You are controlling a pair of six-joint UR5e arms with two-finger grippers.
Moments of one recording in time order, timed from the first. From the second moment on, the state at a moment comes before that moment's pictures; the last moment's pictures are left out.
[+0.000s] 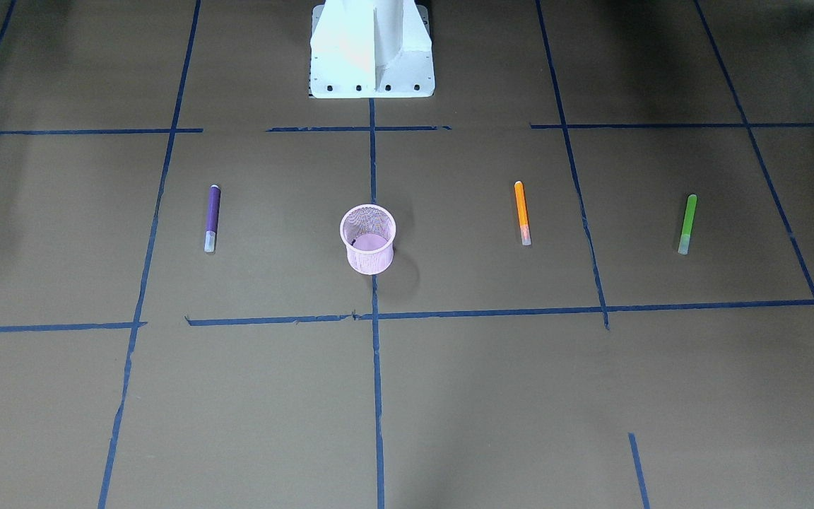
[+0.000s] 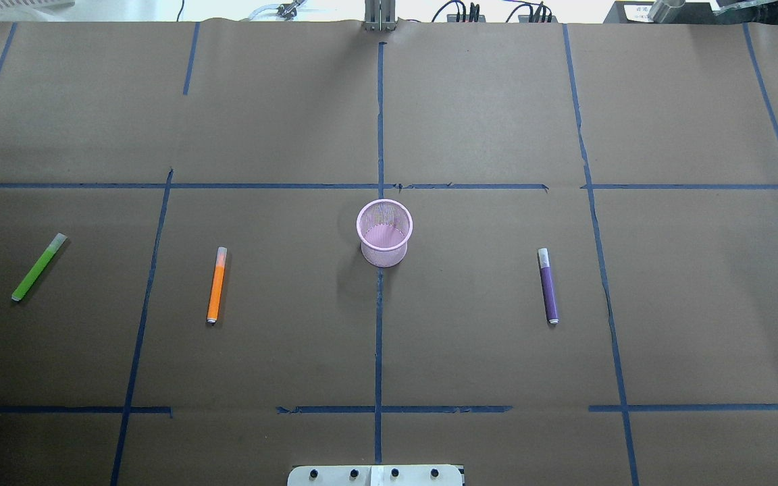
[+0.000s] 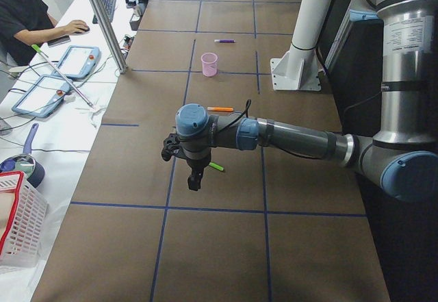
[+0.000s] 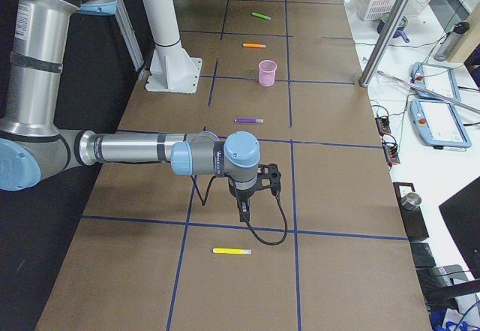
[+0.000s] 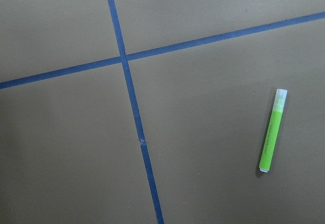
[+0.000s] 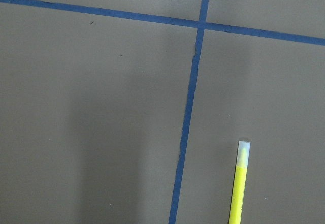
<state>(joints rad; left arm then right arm) -1.51 -1.48 -1.84 -1.46 -2.38 0.12 1.54 -1.81 1.85 -1.56 2.36 -0.07</state>
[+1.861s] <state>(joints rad) -1.14 -1.62 -1.74 -1.58 -2.37 0.07 1.53 -1.81 1.86 -1.51 2.42 -0.08</state>
